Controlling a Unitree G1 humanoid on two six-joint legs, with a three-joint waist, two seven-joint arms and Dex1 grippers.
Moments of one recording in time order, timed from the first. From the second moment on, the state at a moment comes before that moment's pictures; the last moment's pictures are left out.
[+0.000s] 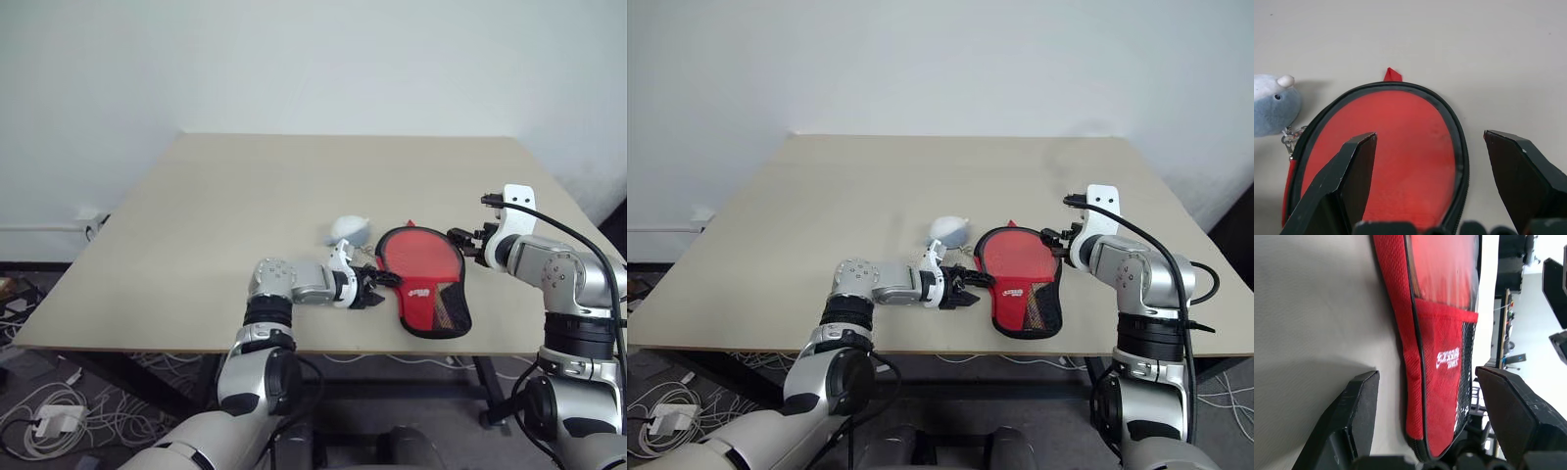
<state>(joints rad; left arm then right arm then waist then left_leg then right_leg) -0.87 -0.14 0.47 0.73 -0.79 1.34 0.06 -0.62 -0.41 -0.25 -0.02 0.37 1.21 0.15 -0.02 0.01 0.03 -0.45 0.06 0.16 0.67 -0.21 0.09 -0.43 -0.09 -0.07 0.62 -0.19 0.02</state>
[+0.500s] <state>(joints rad) -0.91 -0.14 0.34 0.80 -0.79 1.33 -0.03 -0.61 -0.41 -0.25 -0.03 0.35 1.22 0.14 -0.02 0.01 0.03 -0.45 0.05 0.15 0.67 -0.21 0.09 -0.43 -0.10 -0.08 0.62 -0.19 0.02</state>
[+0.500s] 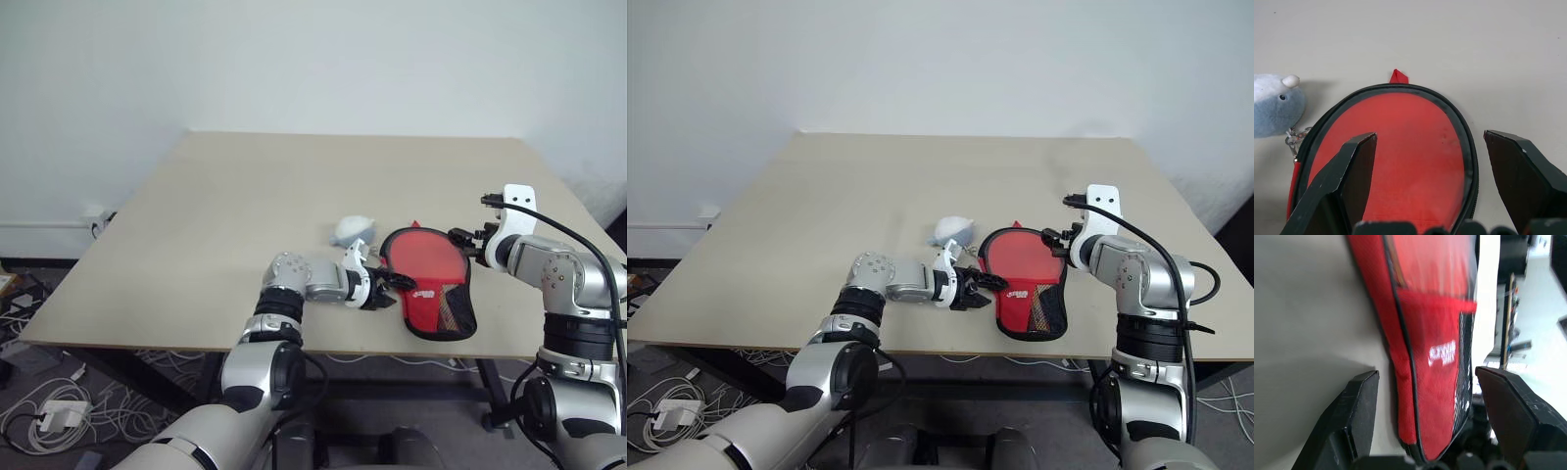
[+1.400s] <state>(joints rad) -0.91 -0.14 0.20 0.81 -0.76 1.37 -0.14 -0.61 -0.40 -0.25 -0.03 0.34 1.19 0.12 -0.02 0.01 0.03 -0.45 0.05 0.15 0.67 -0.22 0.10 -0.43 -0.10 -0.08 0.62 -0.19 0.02</state>
